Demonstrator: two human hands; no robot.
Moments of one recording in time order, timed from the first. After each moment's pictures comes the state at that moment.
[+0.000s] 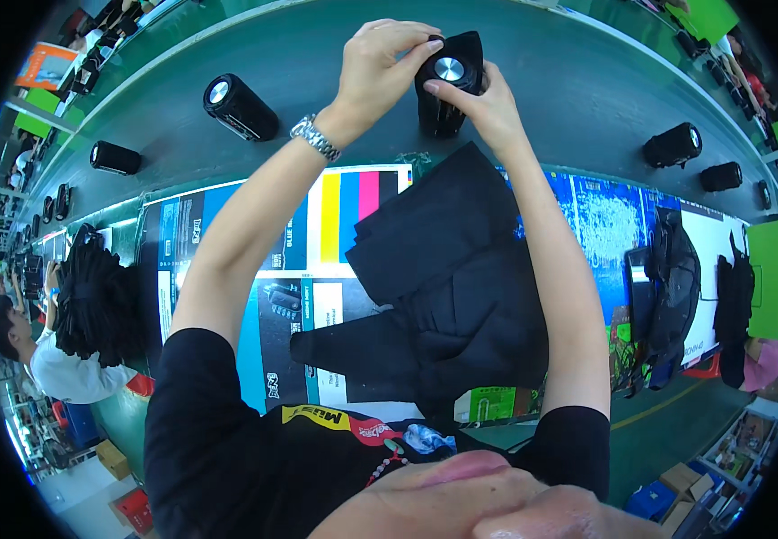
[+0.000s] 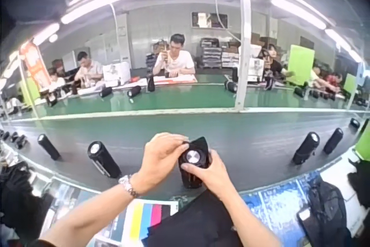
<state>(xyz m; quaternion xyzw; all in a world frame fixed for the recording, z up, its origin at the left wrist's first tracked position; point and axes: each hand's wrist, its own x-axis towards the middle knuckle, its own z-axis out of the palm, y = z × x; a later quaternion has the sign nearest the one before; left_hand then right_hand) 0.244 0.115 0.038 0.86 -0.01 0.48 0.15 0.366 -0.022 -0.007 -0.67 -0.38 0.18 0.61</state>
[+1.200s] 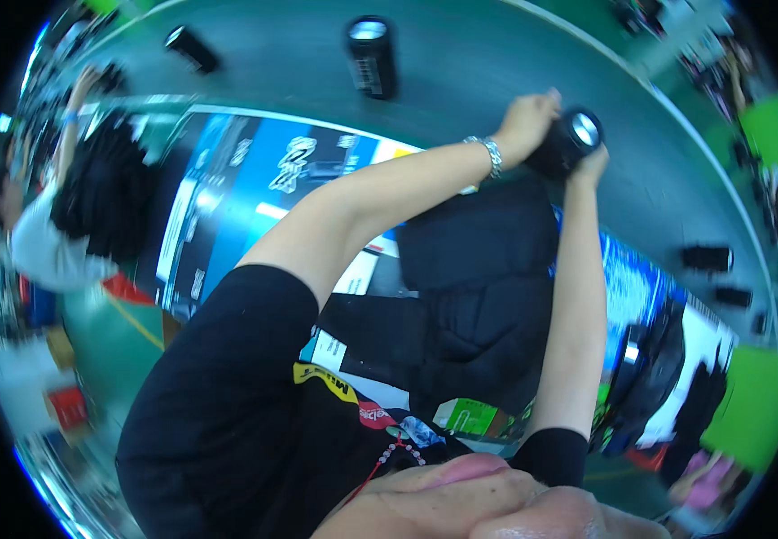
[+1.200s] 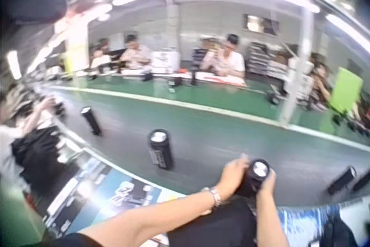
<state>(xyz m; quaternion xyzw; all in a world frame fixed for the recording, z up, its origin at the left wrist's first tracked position) 0.291 0.078 -0.040 0.60 0.28 0.37 0.66 0.423 0.023 -0.080 -0.55 -0.11 0.21 0.80</state>
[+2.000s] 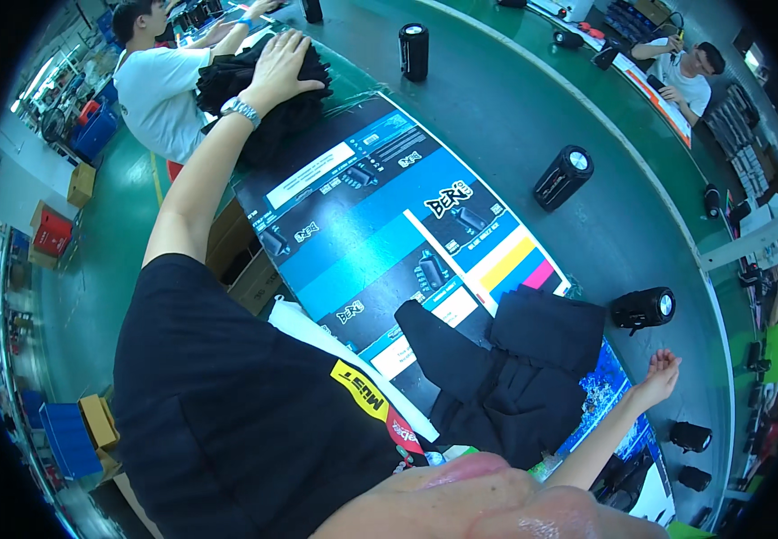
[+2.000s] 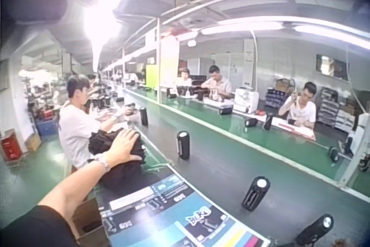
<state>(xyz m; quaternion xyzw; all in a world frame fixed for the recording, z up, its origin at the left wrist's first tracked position) -0.289 0.198 0.073 0.75 0.56 0.10 -0.34 0.452 -0.142 -0.025 -0.64 -0.22 0.08 0.73</state>
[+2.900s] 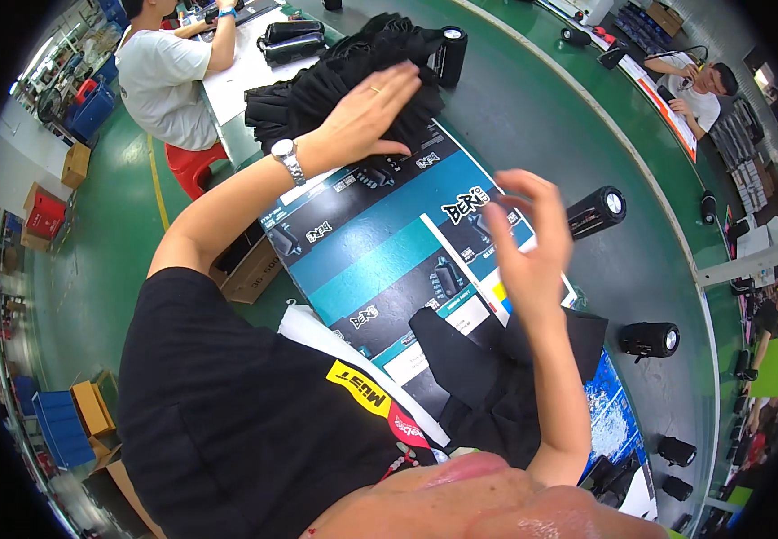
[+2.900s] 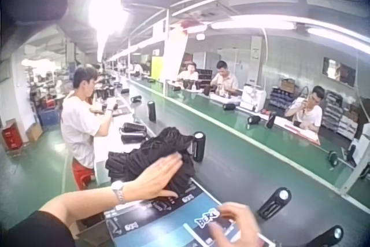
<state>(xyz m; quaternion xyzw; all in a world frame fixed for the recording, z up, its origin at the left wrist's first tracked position) -0.179 0.115 0.062 0.89 0.35 0.25 -0.15 0.088 -0.009 0.096 -0.40 -0.73 0.20 0.52</state>
